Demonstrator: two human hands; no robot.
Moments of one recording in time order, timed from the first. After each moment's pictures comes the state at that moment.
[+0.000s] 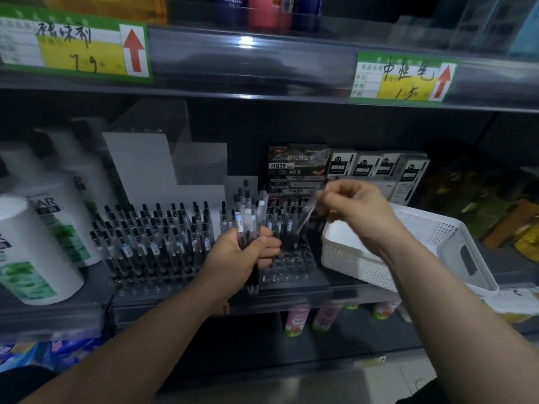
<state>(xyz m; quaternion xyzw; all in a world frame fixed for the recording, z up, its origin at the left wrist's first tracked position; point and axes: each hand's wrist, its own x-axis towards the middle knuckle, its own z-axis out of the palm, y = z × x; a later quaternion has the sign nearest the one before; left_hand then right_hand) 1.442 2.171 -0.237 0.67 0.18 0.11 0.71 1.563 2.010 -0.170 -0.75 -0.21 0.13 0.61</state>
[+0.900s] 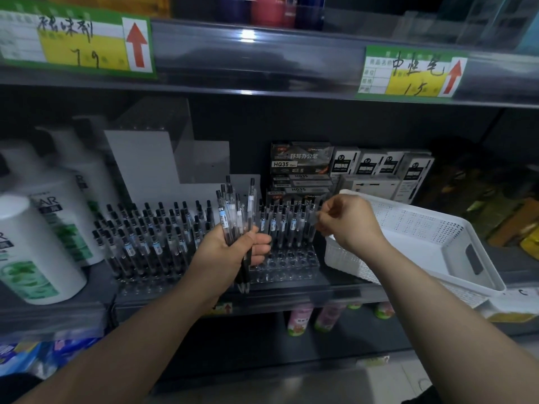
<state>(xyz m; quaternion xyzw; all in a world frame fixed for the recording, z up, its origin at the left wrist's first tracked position) 1.433 2.184 -0.234 0.65 0.19 0.14 0.72 1.587 2.022 -0.216 -0.89 -0.21 0.00 0.40</state>
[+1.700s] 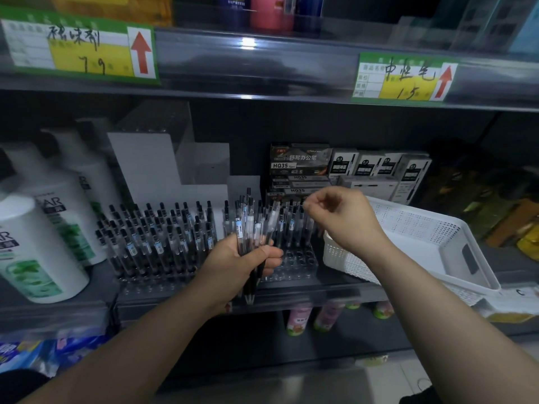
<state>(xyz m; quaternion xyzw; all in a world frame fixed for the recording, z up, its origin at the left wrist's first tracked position) 1.430 2.175 -0.239 0.67 0.18 0.08 0.71 1.558 2.026 -0.189 -0.84 -0.27 -0.01 0.46</state>
